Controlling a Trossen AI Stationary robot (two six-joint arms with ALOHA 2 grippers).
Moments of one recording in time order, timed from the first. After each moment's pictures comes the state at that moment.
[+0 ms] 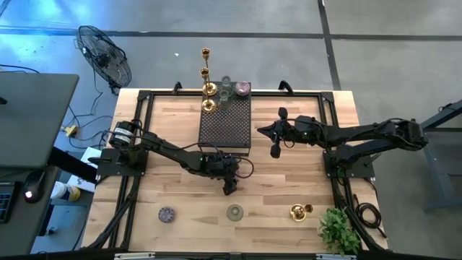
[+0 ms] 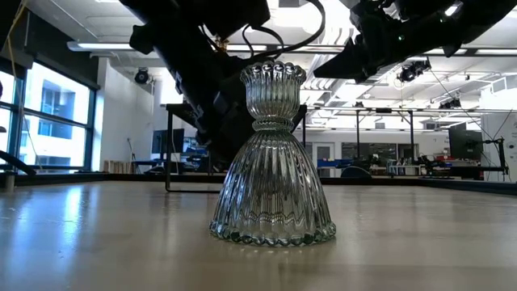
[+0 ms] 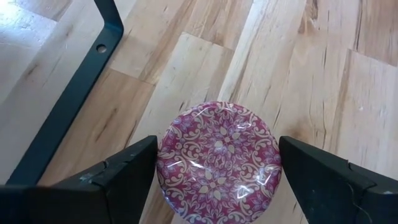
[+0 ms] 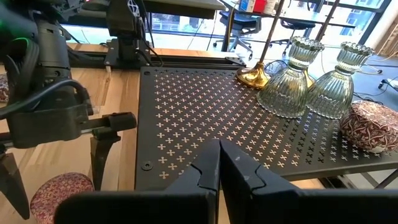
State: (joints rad) left arm -0.20 1.87 1.13 -0.15 -0.24 -0.51; right arm -0.16 1.12 0.53 0.36 0.11 -0.11
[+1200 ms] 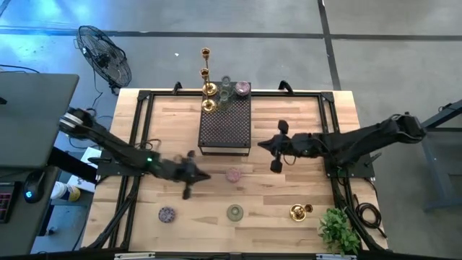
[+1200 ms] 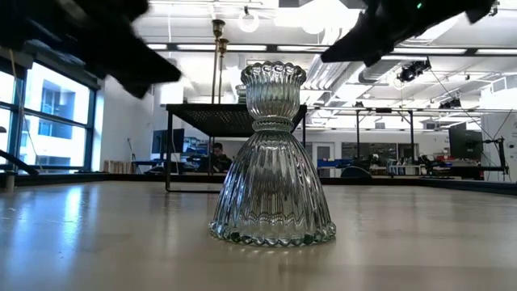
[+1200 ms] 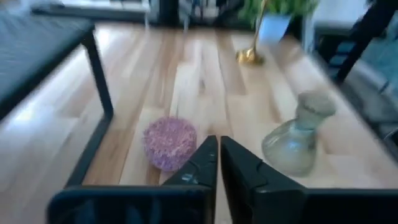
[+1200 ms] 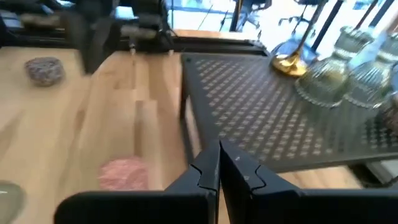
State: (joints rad) left arm -0.40 1.23 0.42 0.51 -0.36 -0.22; right arm 0.13 1.12 0.65 0.11 0.36 0.01
